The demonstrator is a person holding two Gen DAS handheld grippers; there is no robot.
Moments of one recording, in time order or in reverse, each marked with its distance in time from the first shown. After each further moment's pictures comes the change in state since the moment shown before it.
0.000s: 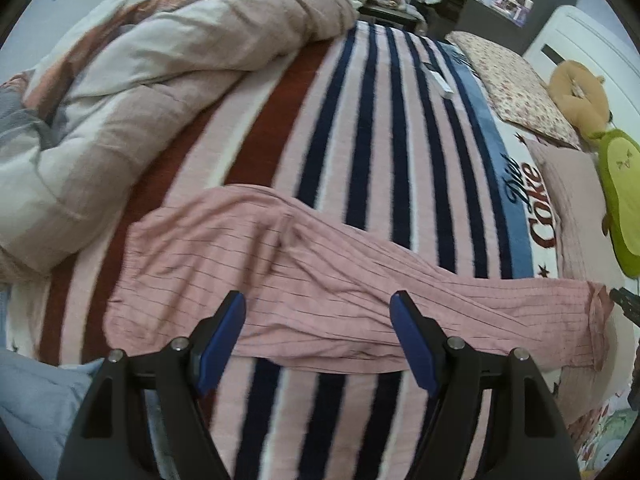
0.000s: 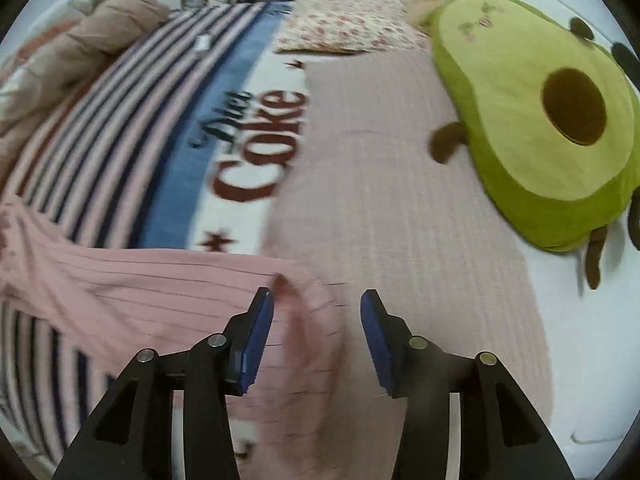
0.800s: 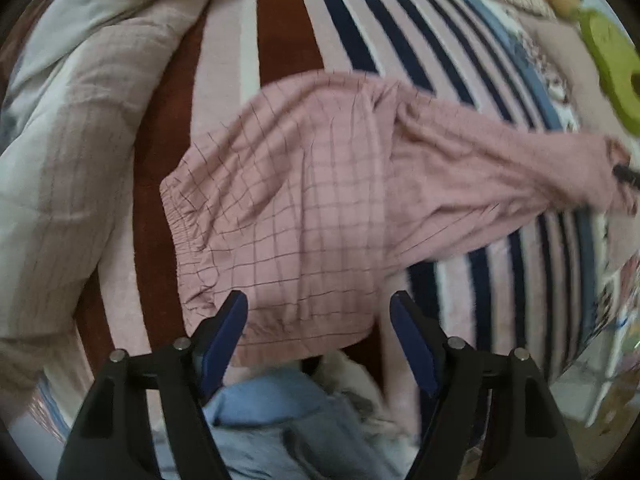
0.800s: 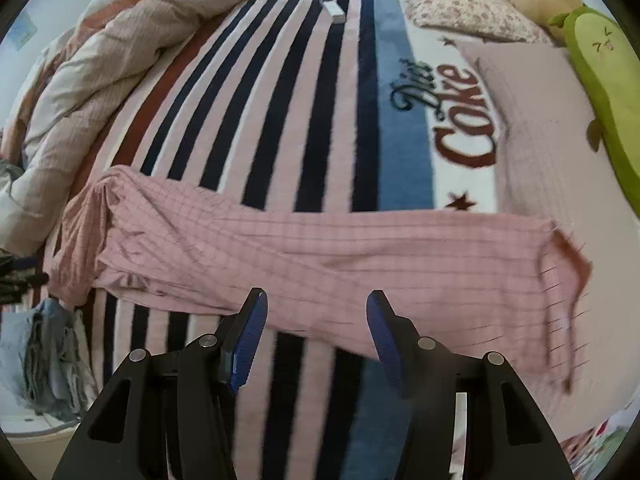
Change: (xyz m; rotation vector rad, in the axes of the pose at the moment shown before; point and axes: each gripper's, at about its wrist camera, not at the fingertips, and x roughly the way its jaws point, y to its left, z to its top) left arm 0.069 0.124 -0.019 0.370 0.342 -0.050; right arm -0.012 0.214 -0.011 0.017 0.123 0.233
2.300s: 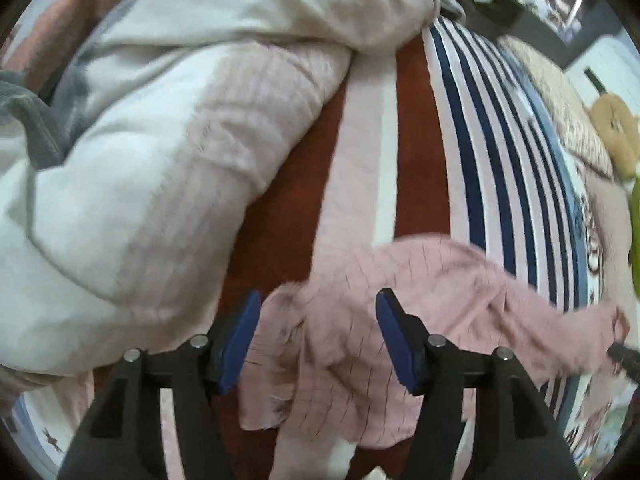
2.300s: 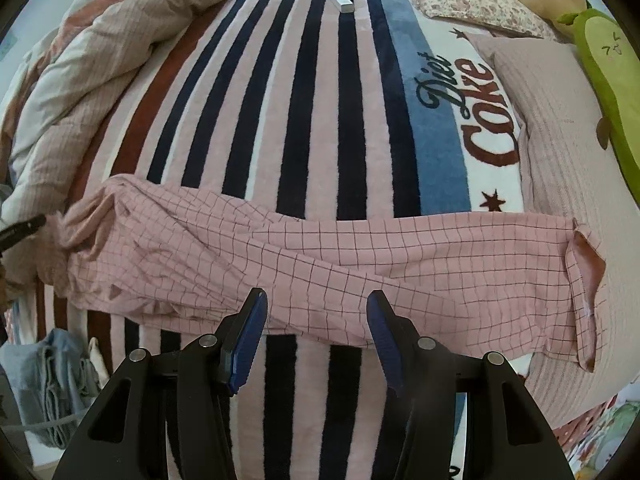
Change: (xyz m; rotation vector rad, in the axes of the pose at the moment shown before) left arm -0.009 0.122 0.055 -0.402 -0.257 -0.026; right arm 0.013 0.047 0.027 0.051 0.051 -0.034
